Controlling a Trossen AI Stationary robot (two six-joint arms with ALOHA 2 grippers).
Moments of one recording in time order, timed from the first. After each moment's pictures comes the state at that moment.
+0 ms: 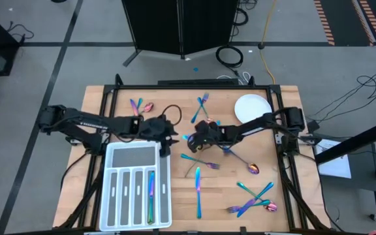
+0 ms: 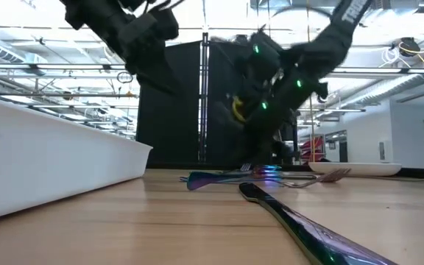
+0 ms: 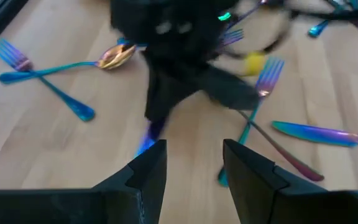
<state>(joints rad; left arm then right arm) 0.01 1.37 0.84 -0.17 -0.06 -0.10 -0.03 1.88 0.95 0.13 0.33 0.70</state>
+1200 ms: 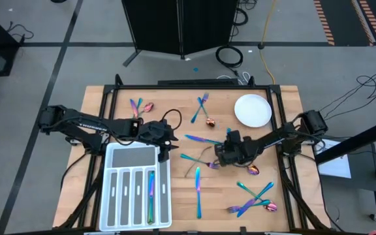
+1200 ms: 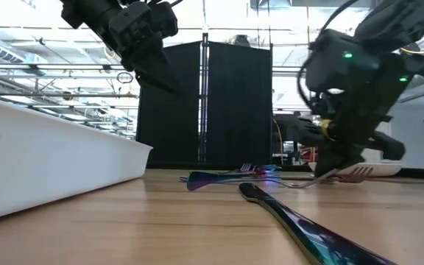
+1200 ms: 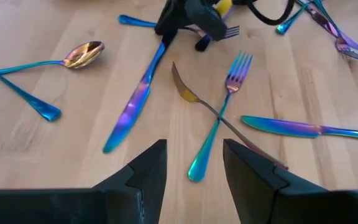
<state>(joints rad) -0.03 1.37 0.84 -0.17 -0.02 -0.12 0.26 1.70 0.69 -0.45 0.63 1.59</state>
